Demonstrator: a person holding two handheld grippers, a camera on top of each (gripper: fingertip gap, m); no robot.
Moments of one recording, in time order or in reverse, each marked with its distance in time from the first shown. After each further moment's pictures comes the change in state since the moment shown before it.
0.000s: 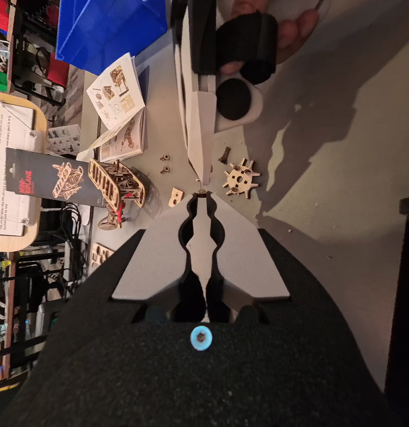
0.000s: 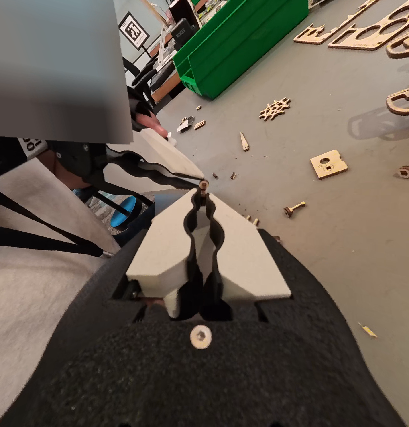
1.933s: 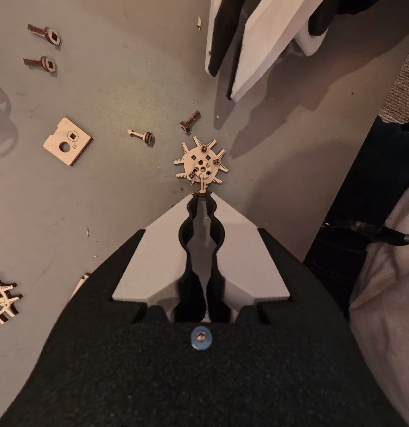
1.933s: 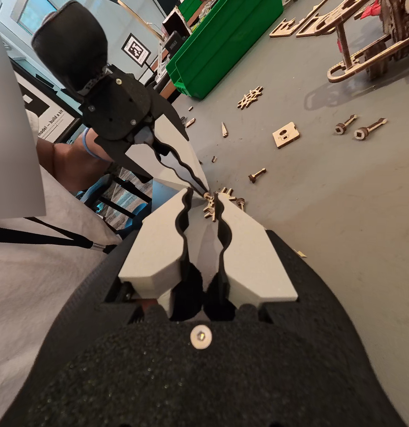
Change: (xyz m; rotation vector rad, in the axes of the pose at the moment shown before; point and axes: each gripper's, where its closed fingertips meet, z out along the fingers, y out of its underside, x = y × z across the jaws) left arm 0.045 0.021 0.031 -0.270 0.541 -0.654; right arm 0.029 0.013 -0.044 0.030 -0.021 0.098
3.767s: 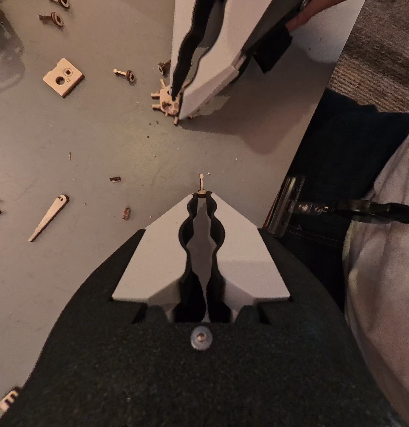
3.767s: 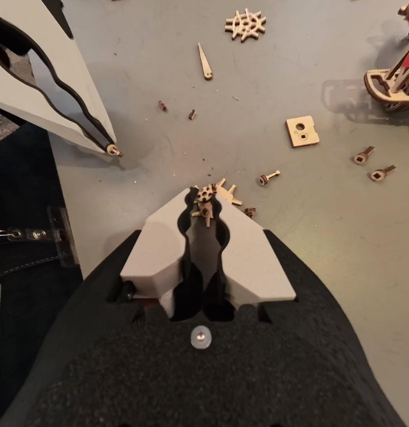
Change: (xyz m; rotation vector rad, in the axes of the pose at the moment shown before) left arm 0.029 0.056 -0.042 0.166 -0.051 0.002; right arm 0.009 0.035 0.053 -0.364 0.449 -0.434
